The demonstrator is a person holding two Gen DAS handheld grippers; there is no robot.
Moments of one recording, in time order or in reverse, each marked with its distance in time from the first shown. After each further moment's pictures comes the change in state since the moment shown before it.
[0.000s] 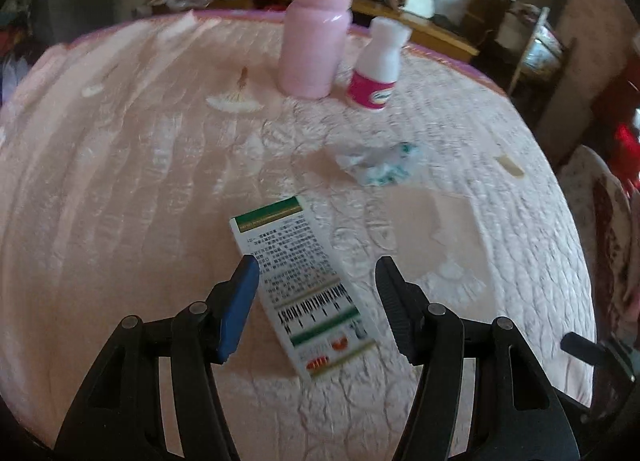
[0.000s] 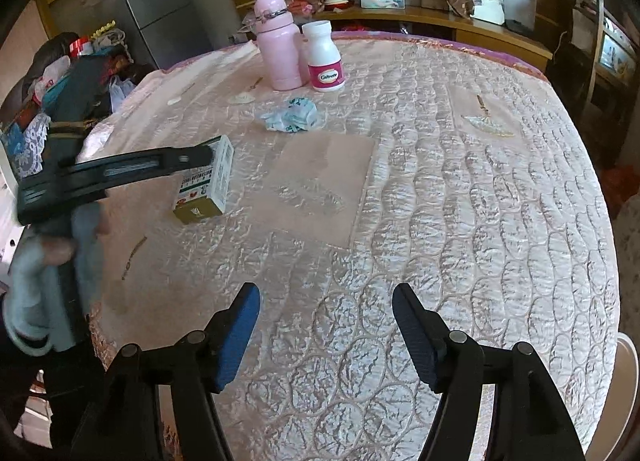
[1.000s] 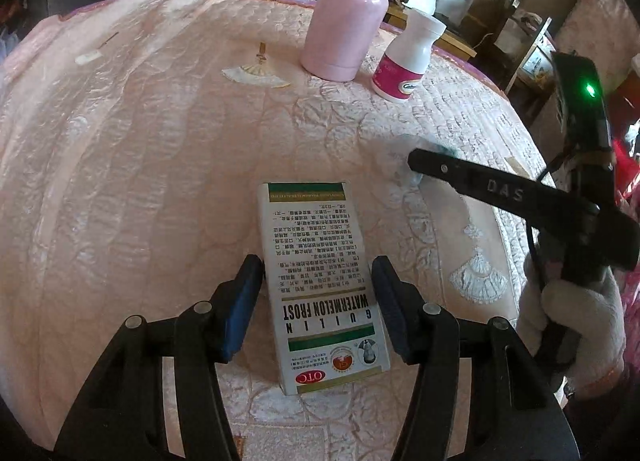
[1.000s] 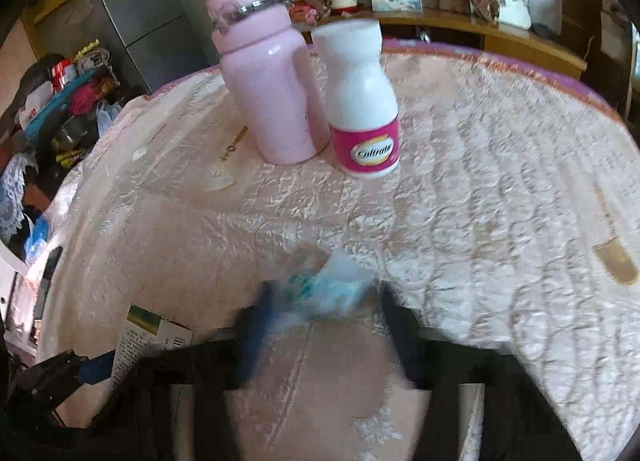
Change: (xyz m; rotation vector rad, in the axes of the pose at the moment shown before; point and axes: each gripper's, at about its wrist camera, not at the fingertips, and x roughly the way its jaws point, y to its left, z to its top) left arm 0.014 0.038 -0.004 -0.030 0.031 -0.085; right arm 0.148 0.022 0.147 0.039 -0.017 0.075
